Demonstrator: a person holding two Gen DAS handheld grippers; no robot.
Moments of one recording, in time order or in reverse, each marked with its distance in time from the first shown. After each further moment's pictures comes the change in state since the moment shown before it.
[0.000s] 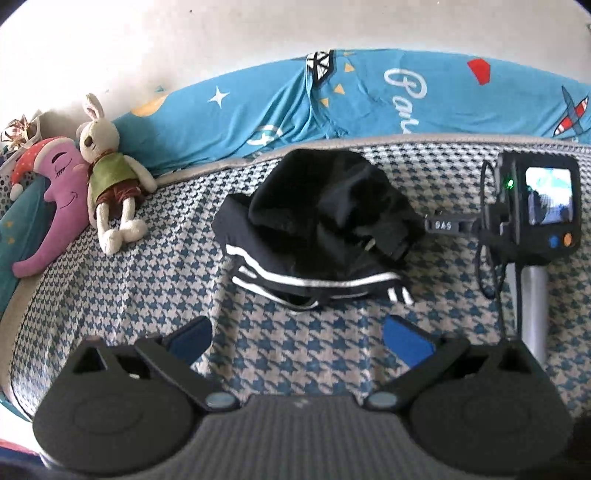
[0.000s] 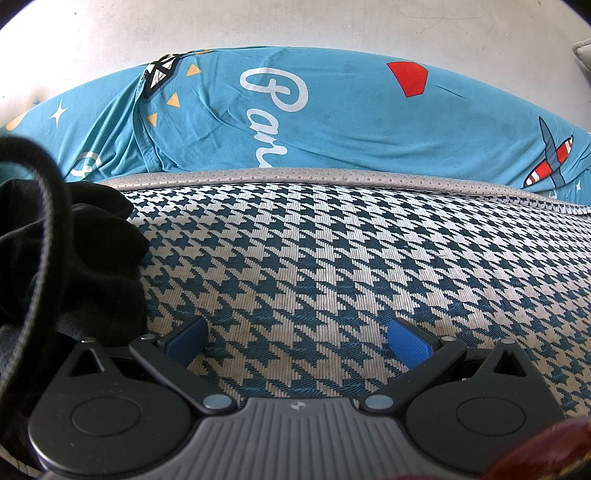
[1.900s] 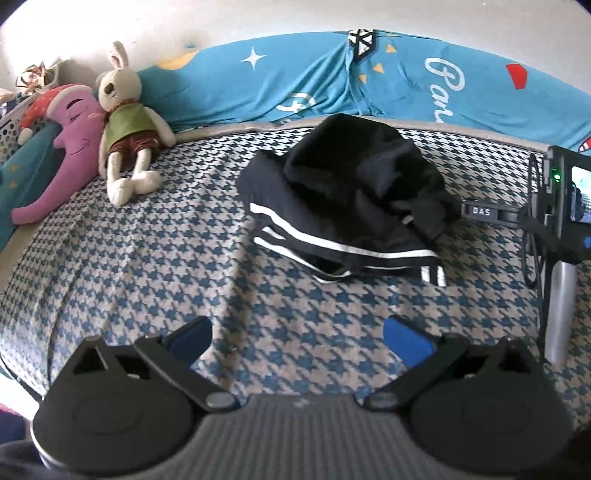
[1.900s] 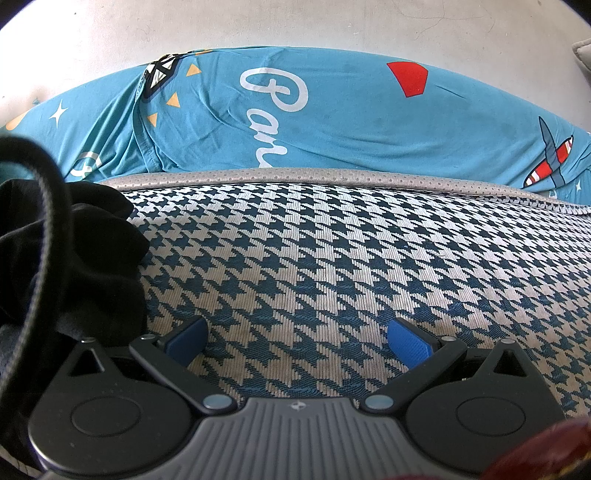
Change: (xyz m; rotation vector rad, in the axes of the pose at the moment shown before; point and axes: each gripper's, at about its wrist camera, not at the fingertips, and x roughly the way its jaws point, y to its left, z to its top) left arm 0.015 0.034 -0.018 -0.128 0.058 -0.004; right arm 0.000 0.000 0.000 0.000 0.000 0.000
